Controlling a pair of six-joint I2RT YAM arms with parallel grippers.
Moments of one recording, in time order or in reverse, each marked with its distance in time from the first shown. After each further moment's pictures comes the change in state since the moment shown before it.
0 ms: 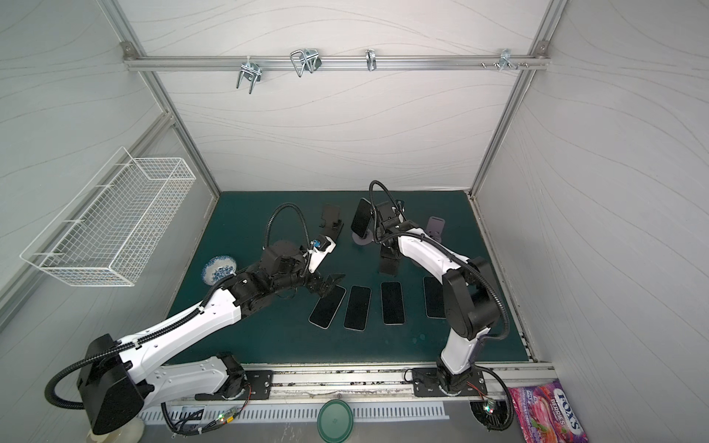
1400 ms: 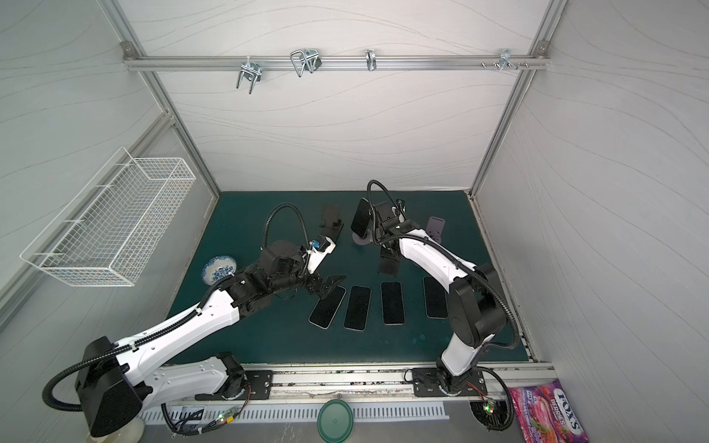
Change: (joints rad) left arm 0.000 -0.015 0.000 -0.001 0.038 -0.012; right arm 0.025 -0.063 0.008 -0.082 0.038 0.026
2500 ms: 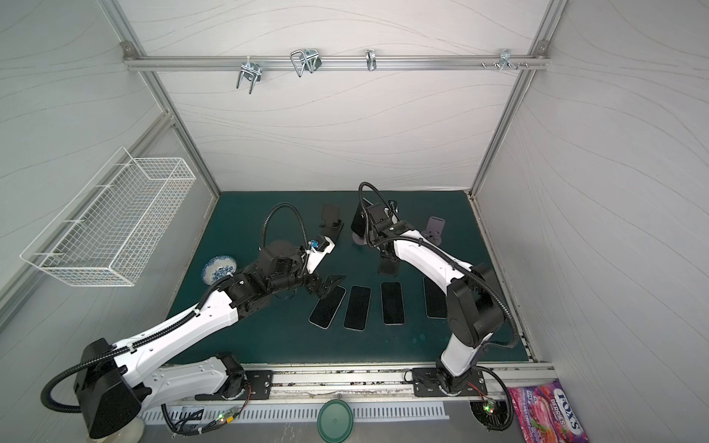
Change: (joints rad) left arm 0.001 -0.009 0.000 0.000 0.019 -0.003; right arm 0.061 0.005 0.024 -0.027 0.026 -0.001
